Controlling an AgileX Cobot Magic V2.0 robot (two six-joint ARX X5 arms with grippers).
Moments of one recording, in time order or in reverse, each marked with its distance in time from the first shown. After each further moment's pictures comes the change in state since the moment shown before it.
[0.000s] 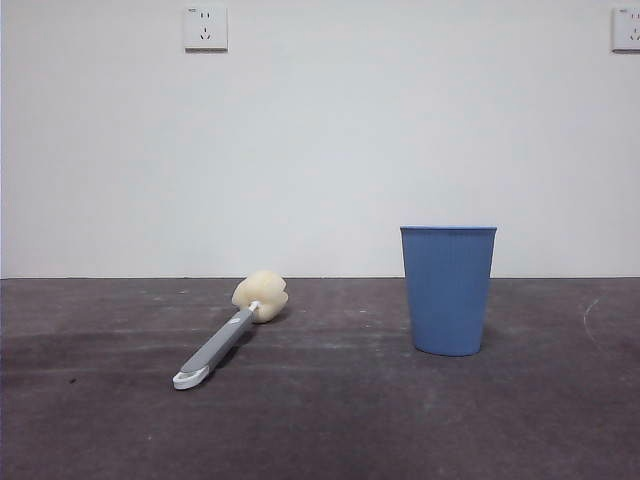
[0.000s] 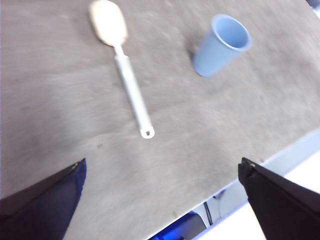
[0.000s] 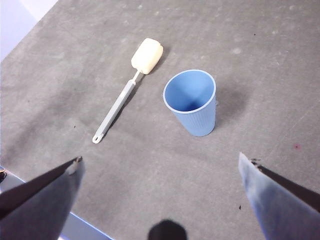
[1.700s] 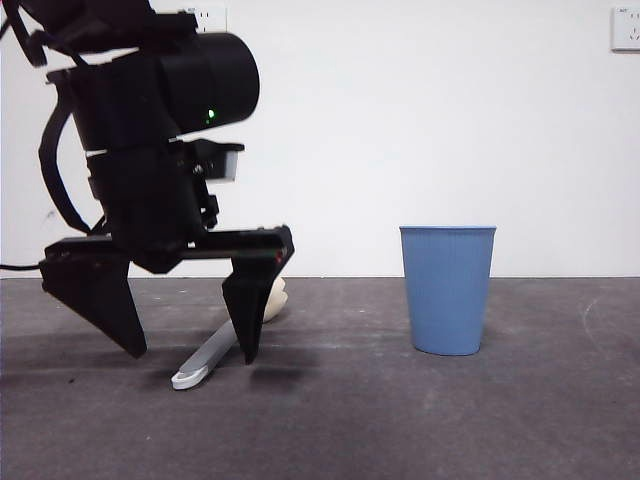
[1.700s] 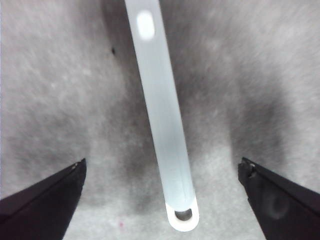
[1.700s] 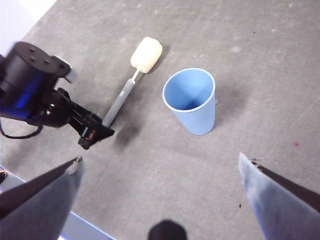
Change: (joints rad) left arm -0.496 0.953 0.000 0.569 -0.598 -0.388; right arm 0.000 0.000 0.000 -0.005 0.000 0.004
